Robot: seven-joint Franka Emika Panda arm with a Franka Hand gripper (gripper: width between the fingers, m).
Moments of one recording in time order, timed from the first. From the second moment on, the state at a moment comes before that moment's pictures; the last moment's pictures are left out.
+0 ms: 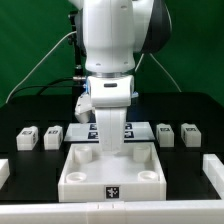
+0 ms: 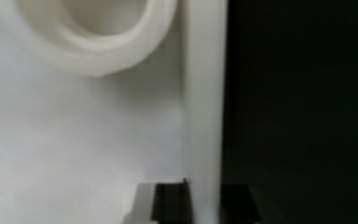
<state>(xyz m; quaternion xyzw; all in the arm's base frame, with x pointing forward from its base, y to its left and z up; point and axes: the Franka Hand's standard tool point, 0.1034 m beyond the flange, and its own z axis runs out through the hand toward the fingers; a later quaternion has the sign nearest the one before) 0.446 -0.012 0.014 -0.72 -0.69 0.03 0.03</state>
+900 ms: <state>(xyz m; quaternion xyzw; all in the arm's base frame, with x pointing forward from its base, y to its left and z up) 0.473 0.022 0.014 -0.71 -0.70 0.01 0.03</state>
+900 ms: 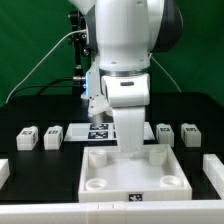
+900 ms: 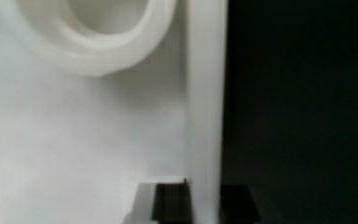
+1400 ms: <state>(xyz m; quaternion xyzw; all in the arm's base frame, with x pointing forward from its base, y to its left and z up) 0.496 0.064 0.014 -0.72 -0.69 0.00 0.03</state>
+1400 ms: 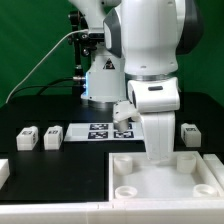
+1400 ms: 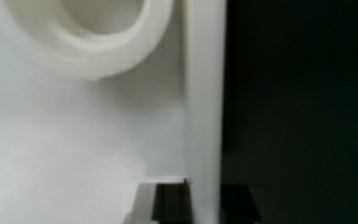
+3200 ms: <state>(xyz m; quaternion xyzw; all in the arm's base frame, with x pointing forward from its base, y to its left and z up) 0.496 0.063 0.021 -0.72 -0.69 -0.01 0.03</state>
